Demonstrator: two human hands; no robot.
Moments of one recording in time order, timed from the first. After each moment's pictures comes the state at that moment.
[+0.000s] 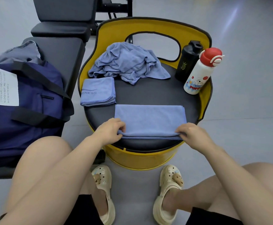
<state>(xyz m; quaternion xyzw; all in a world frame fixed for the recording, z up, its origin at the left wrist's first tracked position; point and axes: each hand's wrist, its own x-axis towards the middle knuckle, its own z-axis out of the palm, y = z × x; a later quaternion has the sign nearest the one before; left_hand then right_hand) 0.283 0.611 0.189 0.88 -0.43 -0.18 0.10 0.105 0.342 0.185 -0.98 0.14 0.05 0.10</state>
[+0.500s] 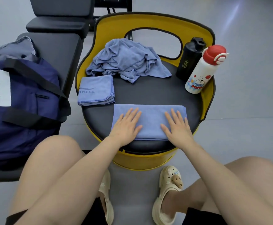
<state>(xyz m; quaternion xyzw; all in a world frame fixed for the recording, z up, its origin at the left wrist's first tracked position) 0.268 0.559 0.161 0.90 -0.42 -0.11 0.07 0.149 0.370 0.152 -0.97 0.22 0.07 0.11</state>
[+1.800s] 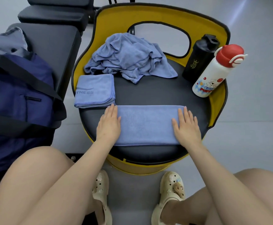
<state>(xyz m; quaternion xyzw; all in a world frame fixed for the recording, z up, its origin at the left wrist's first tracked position) 0.313 0.576 0.150 0.96 -0.21 -0.08 0.19 0.184 0.345 0.139 -0.94 0.31 0.05 0.09</state>
